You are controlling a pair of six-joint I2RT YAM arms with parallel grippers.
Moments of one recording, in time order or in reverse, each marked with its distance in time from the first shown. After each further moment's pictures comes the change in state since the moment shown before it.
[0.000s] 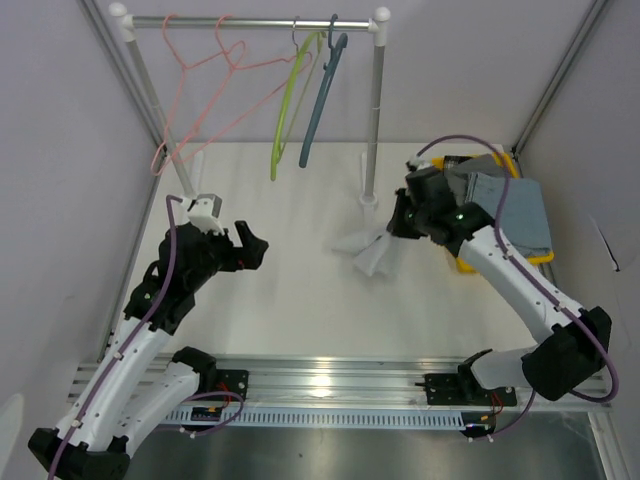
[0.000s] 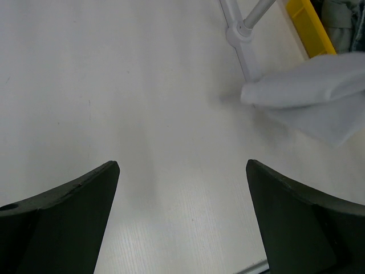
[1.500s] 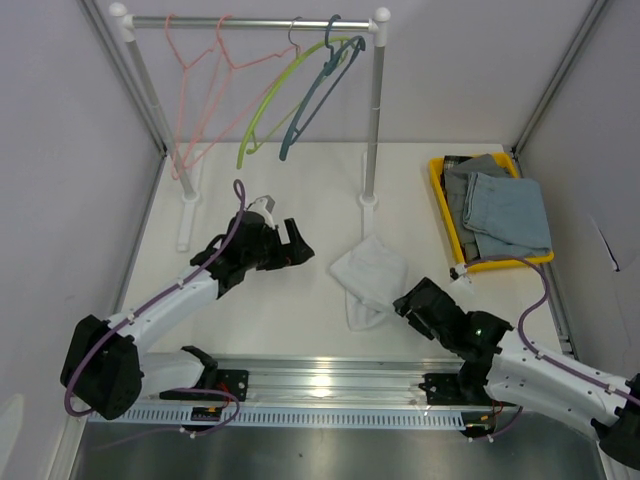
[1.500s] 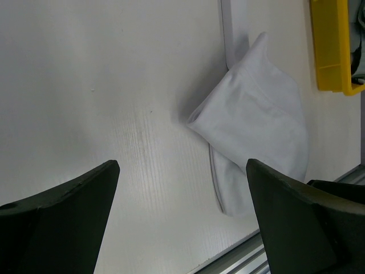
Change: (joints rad) left arm -0.159 0.476 -0.037 0.267 0.083 -0.295; right arm 0.473 -0.646 -0.866 0.068 0.413 0.903
